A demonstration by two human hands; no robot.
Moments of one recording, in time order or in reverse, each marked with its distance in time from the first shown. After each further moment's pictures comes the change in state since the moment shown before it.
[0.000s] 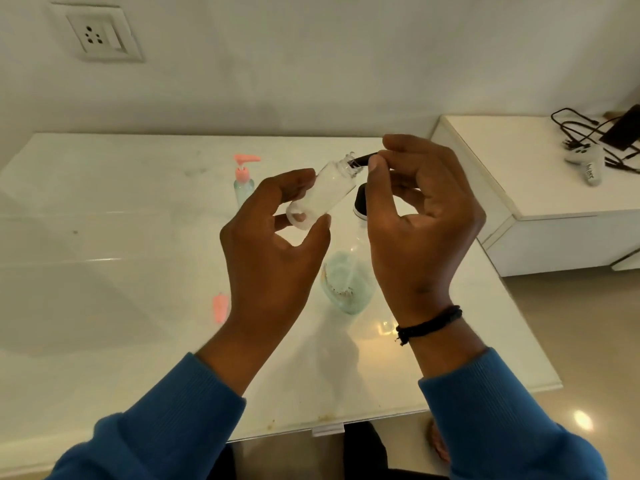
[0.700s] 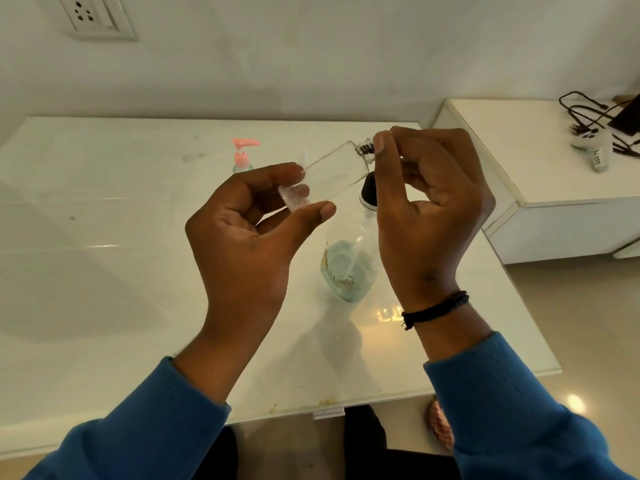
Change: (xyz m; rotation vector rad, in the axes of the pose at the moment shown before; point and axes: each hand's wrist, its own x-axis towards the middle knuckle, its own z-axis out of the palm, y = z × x) left_hand -0.006 0.009 -0.018 -0.311 0.010 -0.134; right_hand 0.001 0.003 -0.001 -0.007 0.009 -0.079
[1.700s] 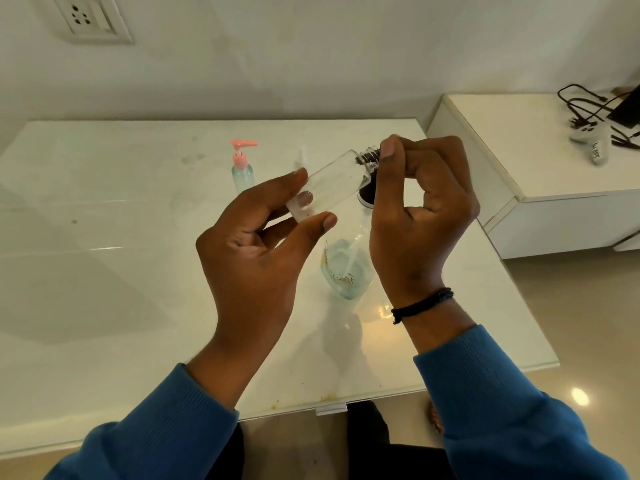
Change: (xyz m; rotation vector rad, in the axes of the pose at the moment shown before) left_hand -0.011 -0.002 0.002 0.087 -0.015 0.078; right_hand -0.008 0.006 0.006 0.038 0.074 0.038
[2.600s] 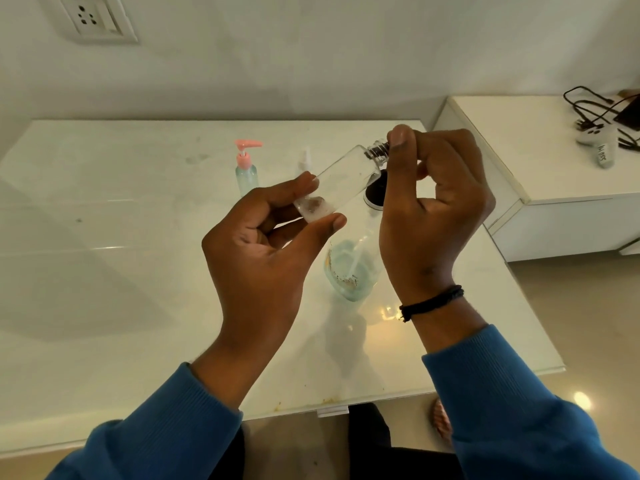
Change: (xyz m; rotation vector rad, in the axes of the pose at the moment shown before) left_hand -0.001 -0.001 0.001 -0.015 0.012 -0.007; right_hand 0.005 0.002 0.002 -0.048 0.023 -0.003
